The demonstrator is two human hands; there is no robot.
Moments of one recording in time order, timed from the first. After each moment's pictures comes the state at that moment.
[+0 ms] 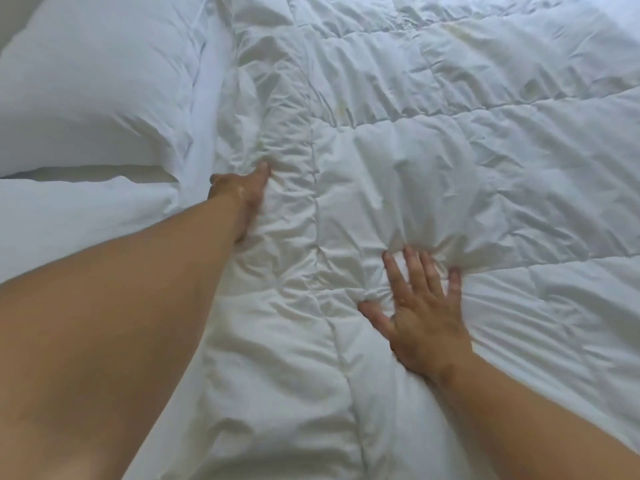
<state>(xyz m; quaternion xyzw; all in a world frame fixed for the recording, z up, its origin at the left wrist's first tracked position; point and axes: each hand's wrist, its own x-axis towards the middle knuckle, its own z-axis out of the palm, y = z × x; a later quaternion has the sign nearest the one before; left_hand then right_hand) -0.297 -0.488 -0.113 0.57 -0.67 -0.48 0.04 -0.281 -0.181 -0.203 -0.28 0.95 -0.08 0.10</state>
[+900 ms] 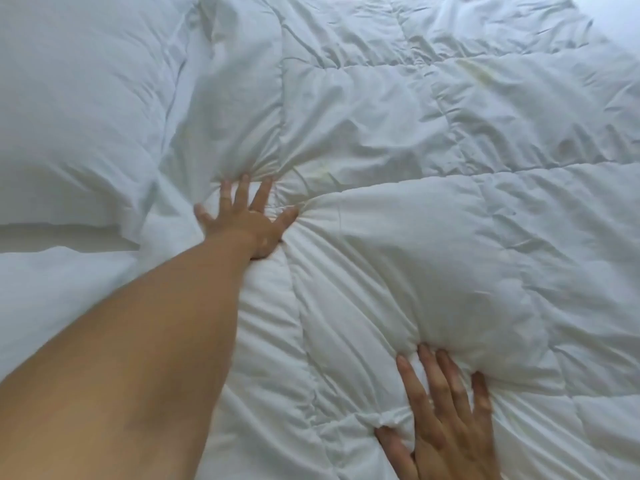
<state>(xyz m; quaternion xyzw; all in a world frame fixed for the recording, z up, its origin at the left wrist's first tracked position) -0.420 -0.551 -0.176 0.30 -0.93 -0.07 -0.18 -0.307 -0.188 -0.253 -0.29 0.94 -0.11 -0.14</state>
